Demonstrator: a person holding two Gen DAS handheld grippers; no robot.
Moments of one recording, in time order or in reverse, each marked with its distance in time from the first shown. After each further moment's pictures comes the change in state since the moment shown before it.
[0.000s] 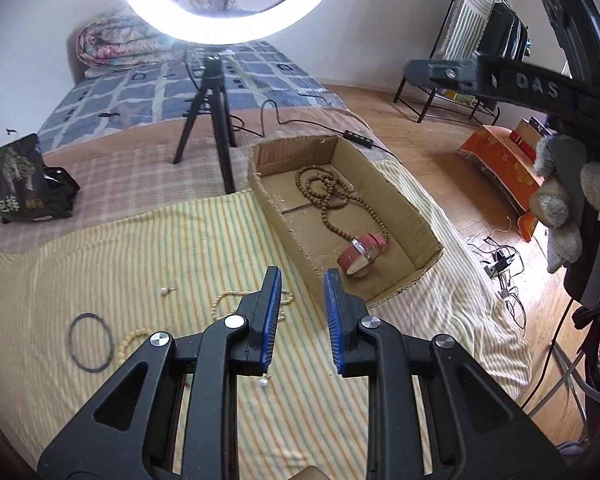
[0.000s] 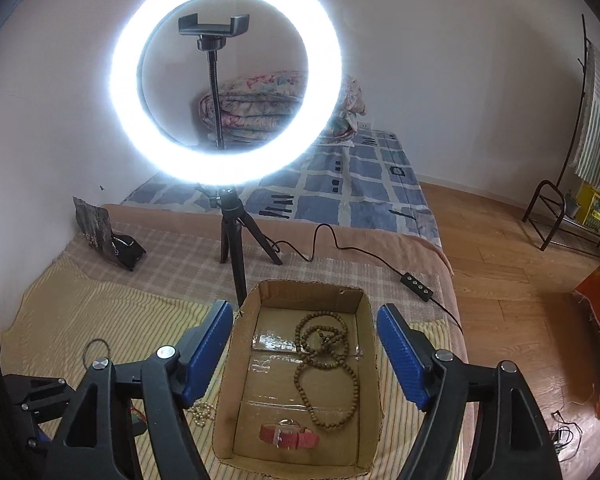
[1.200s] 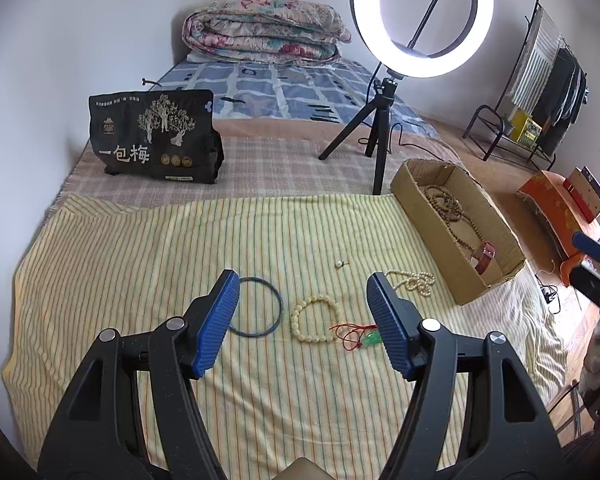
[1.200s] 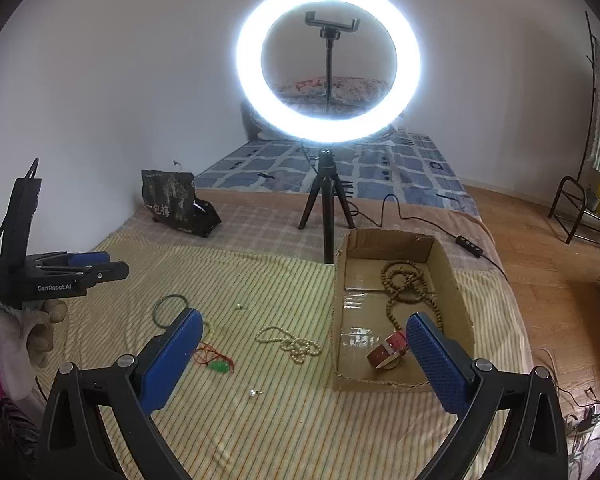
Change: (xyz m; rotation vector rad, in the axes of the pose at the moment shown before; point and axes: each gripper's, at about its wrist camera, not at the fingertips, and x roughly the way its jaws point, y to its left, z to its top) left arm -0.074 0.154 -0.050 -0.168 -0.057 0.176; right arm -0.051 0.096 -0.104 -0.001 -0.035 0.136
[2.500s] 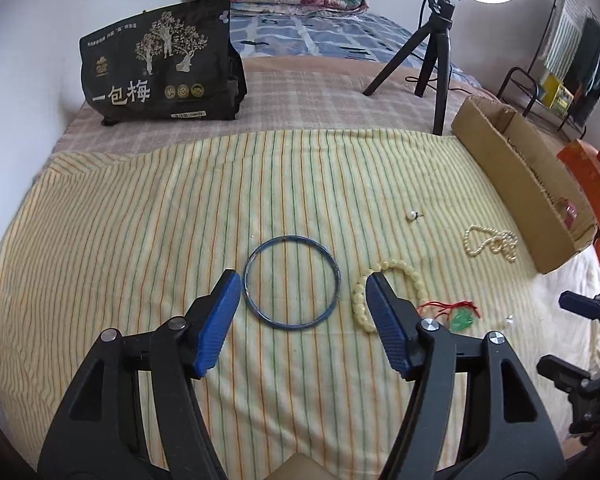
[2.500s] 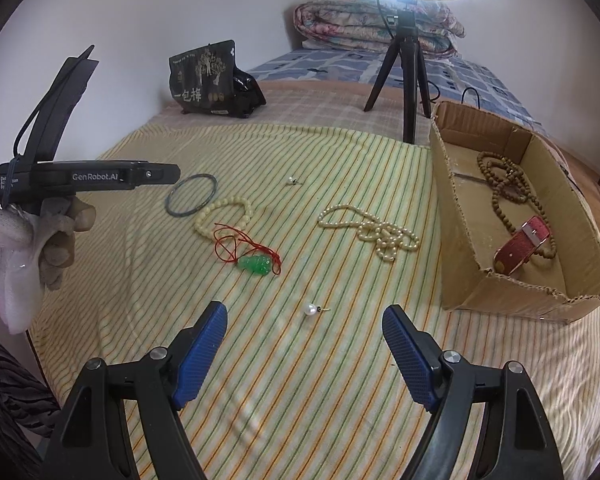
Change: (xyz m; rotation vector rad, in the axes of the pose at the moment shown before) left arm 0.096 0.027 -0.033 0.030 0.122 0.119; right arm 0.104 0.040 -0.087 -0.050 0.273 0.127
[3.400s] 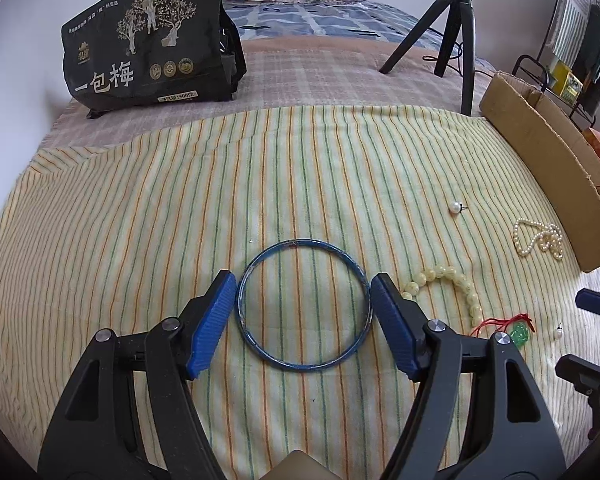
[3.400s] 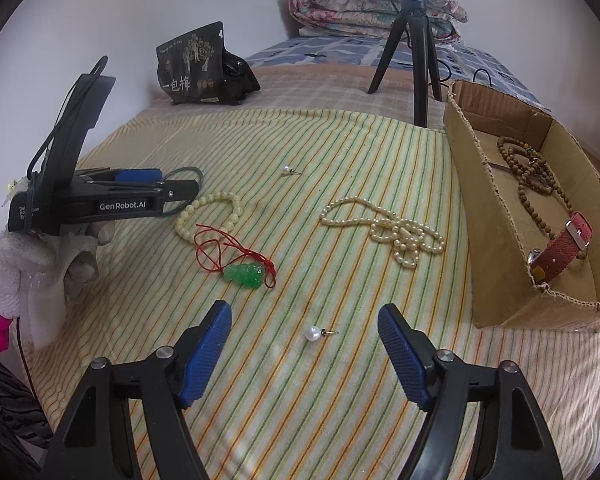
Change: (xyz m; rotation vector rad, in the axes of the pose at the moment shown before) left arm 0.052 0.004 -0.002 0.016 0.020 0.027; right arm 0.038 -0.002 0.009 0.011 0.033 0.005
